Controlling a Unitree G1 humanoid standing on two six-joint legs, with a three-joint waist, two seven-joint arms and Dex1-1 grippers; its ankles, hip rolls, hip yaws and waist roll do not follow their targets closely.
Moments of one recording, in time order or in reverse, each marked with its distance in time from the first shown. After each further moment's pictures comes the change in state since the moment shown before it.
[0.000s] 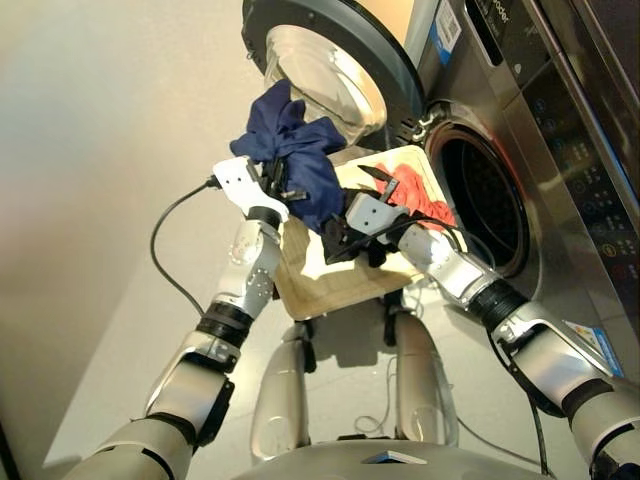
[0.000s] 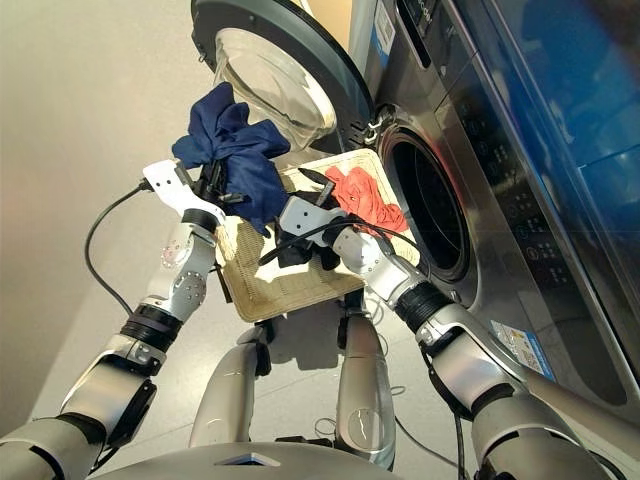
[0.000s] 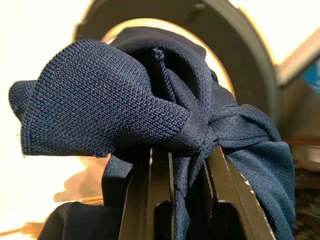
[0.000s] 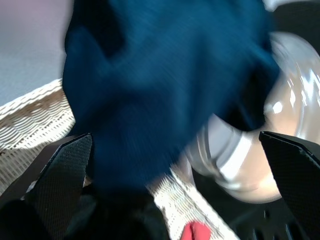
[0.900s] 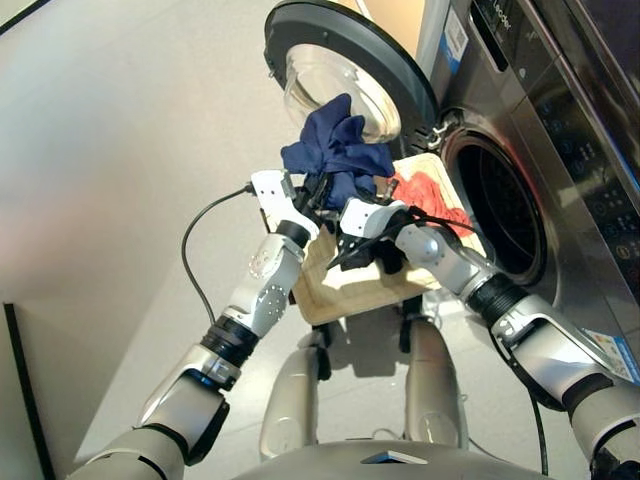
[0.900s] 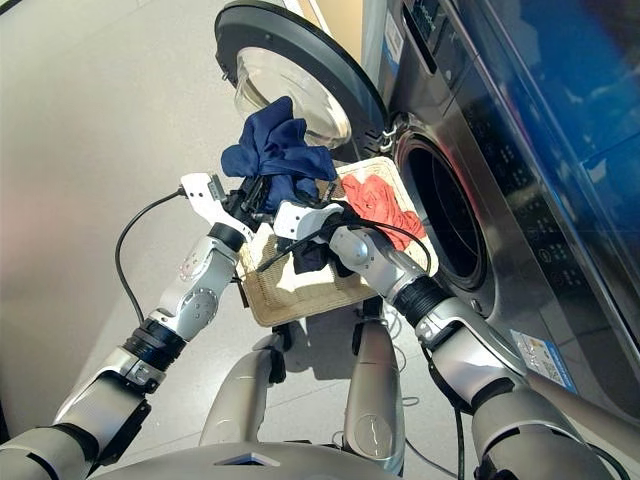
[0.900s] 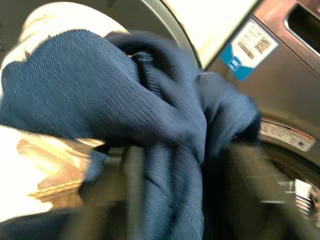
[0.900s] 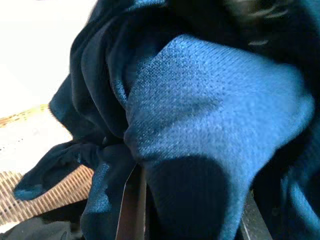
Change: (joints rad) left arm 0.057 0.041 -0.131 -0.139 -0.104 0.058 -0.123; right arm -0.010 -0.007 -0.015 0.018 -0.100 0.002 -0.042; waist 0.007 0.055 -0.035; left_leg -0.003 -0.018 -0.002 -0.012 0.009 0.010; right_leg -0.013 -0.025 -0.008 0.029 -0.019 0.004
